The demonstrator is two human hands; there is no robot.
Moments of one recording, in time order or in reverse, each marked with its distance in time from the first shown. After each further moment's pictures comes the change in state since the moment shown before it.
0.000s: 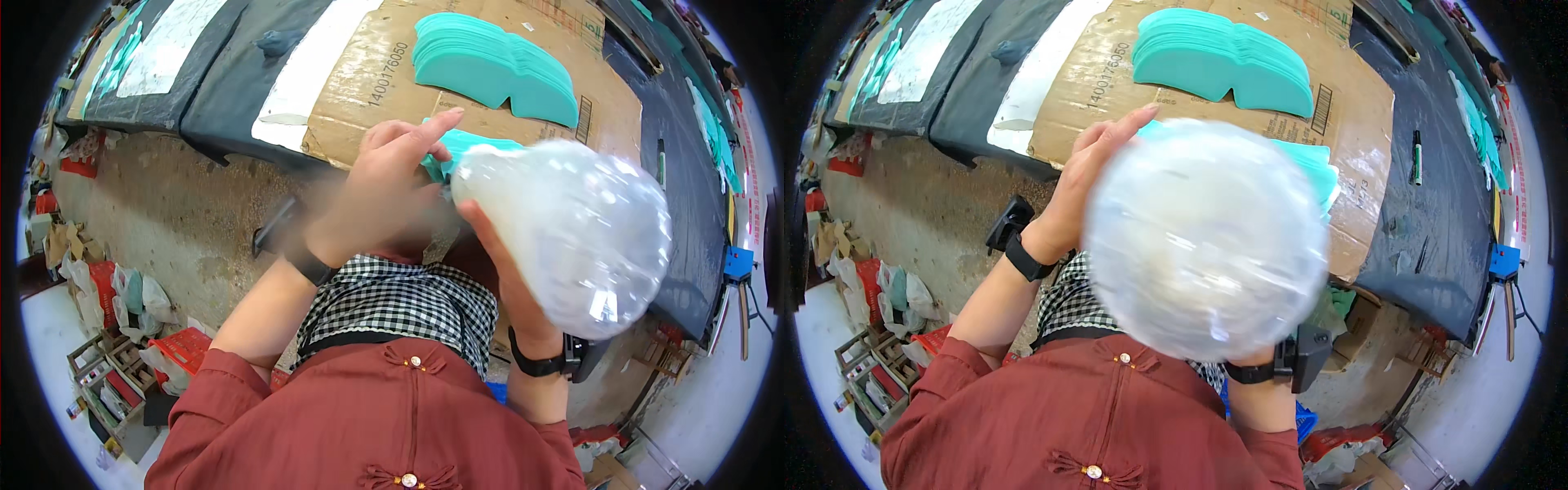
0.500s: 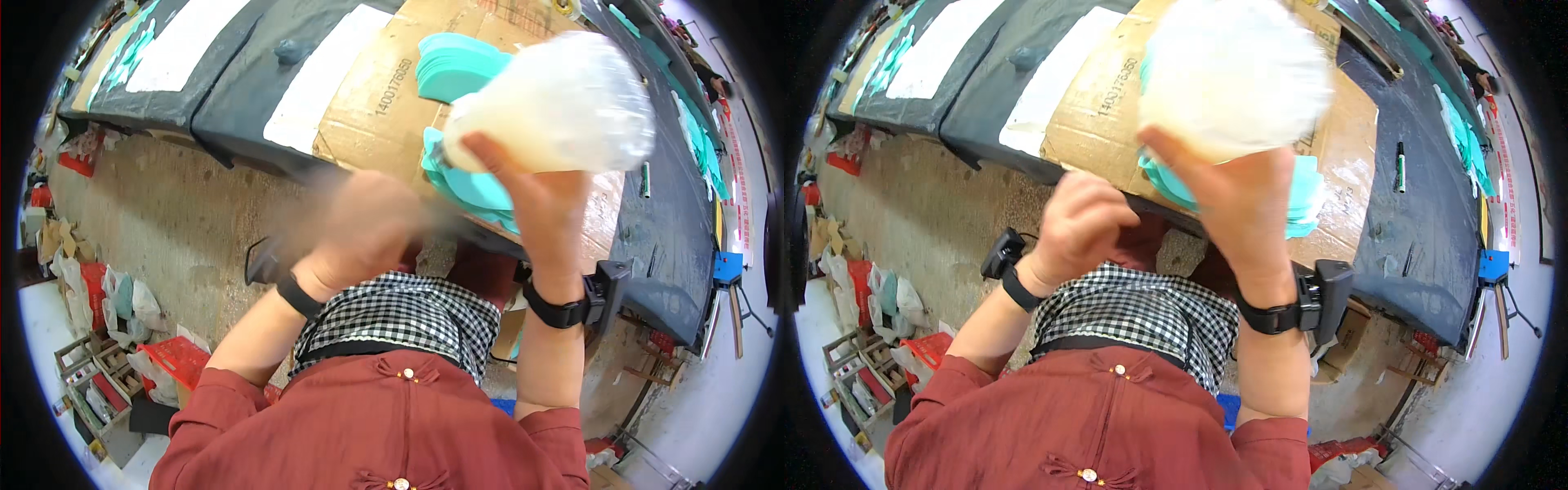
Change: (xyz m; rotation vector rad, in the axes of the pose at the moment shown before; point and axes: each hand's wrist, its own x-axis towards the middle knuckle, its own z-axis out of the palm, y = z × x) left_hand -0.039 0.005 -0.021 0.224 0.043 0.297; right_hand 0.077 -0.039 0.018 0.185 -0.132 -0.254
